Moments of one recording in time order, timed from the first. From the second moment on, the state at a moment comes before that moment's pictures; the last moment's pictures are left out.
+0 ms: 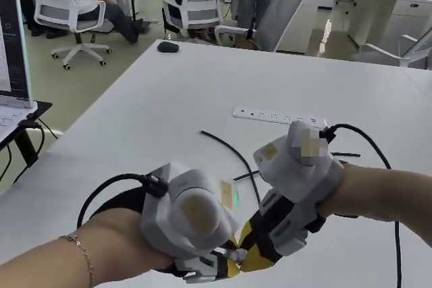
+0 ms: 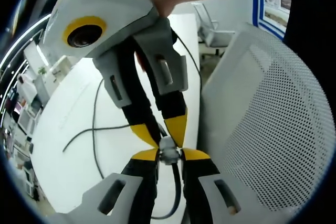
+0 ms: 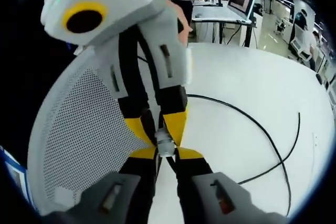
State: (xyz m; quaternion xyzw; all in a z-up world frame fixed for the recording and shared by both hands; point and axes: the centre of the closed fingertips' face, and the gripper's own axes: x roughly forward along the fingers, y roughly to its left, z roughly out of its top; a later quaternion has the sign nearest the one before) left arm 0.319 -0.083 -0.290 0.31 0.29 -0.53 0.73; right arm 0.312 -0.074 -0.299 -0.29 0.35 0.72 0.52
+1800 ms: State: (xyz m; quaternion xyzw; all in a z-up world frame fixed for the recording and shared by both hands) left arm 0.312 -0.106 -0.292 0.18 0.34 -0.57 0.73; right arm 0.304 -0.096 -0.303 -0.40 0.31 0.65 0.56
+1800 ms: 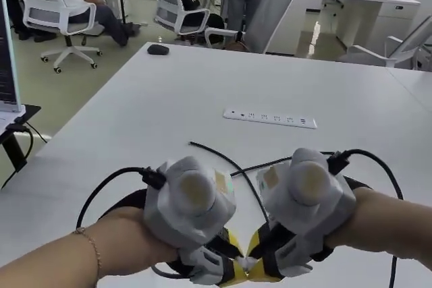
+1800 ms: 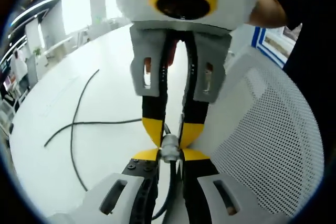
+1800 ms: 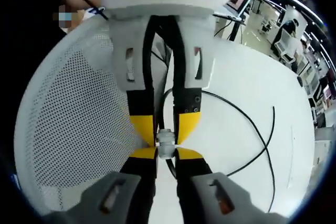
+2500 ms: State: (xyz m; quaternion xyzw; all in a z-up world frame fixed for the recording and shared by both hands) left arm 0.312 -0.101 -0.302 0.32 0.28 -0.53 0.73; right arm 0.325 -0.115 -0.310 -0.42 0.27 0.56 0.67
